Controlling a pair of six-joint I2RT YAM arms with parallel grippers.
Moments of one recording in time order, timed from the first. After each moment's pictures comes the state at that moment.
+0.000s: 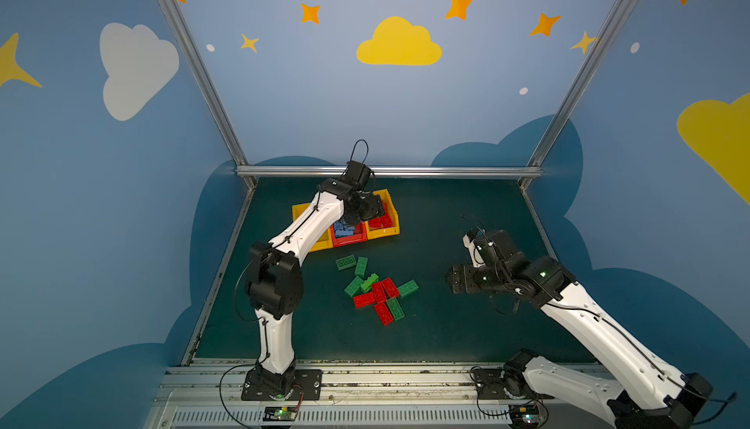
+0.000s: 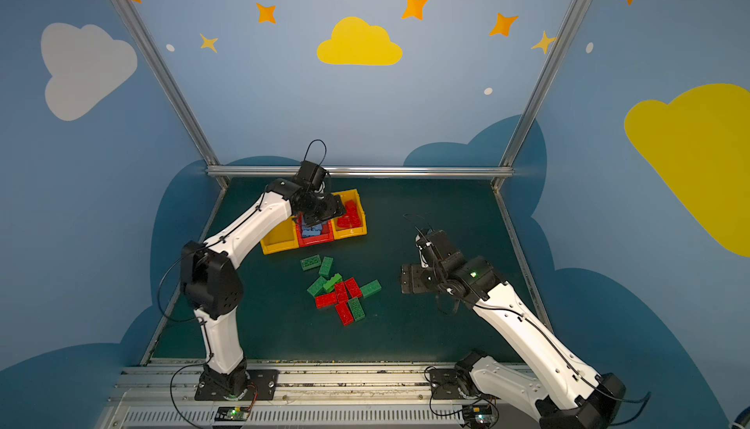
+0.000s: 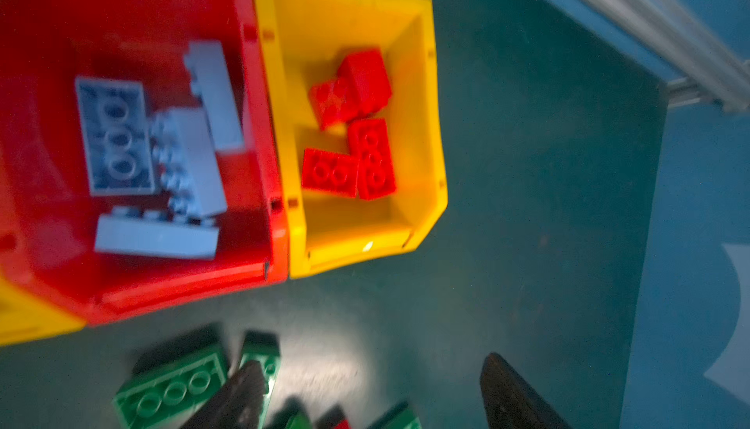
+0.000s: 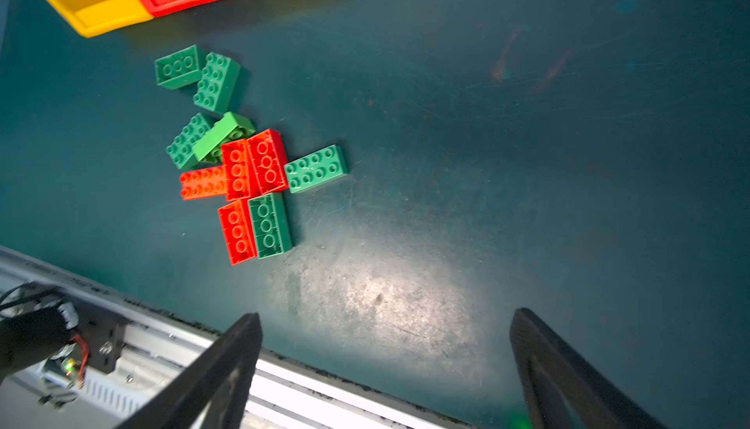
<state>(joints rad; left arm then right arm) -0.42 1.83 1.65 -0.84 0.12 -0.65 0.66 1.04 1.07 -1.04 0.02 0.46</state>
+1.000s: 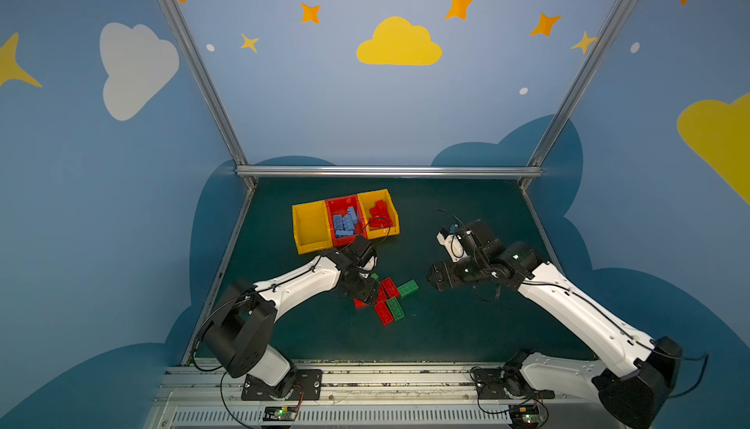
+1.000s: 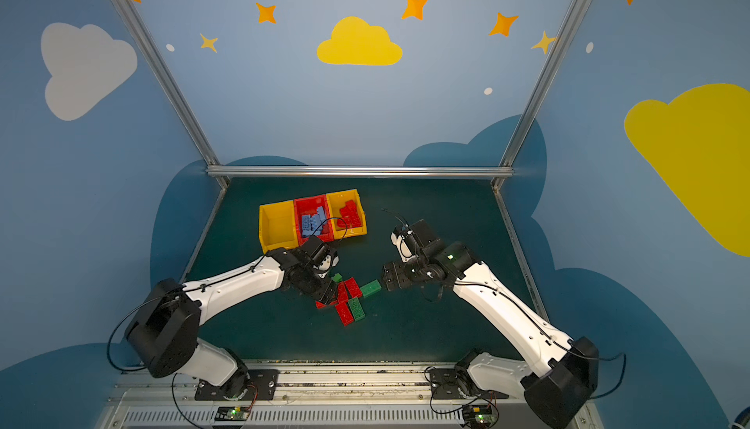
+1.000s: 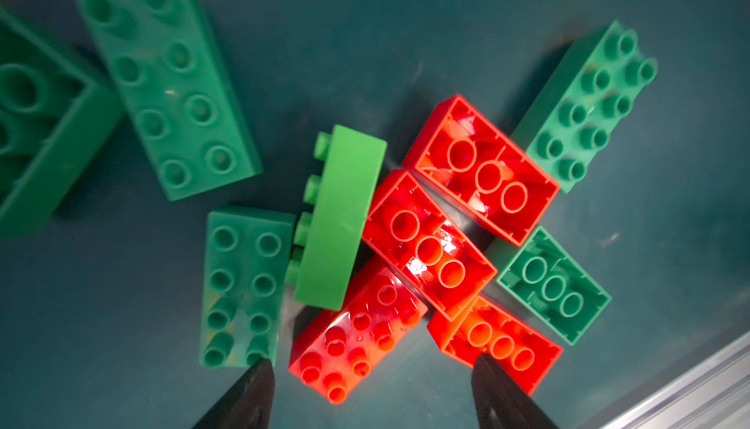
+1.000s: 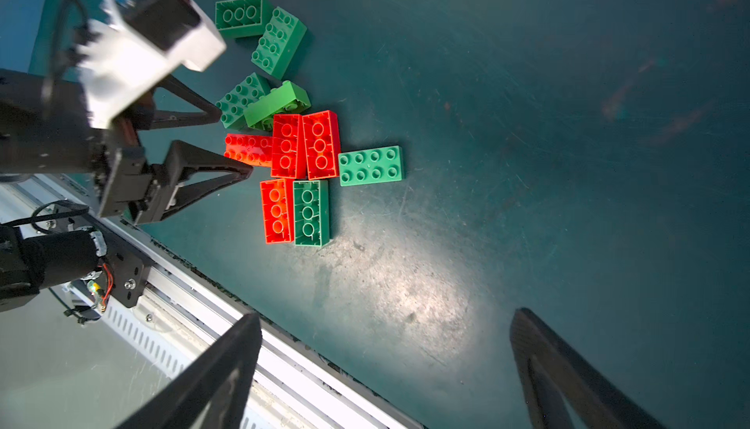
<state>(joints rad) -0.66 1.55 0.97 -0.72 0.13 -0.19 0.69 1.16 1.11 -0.98 -0.11 0.32</state>
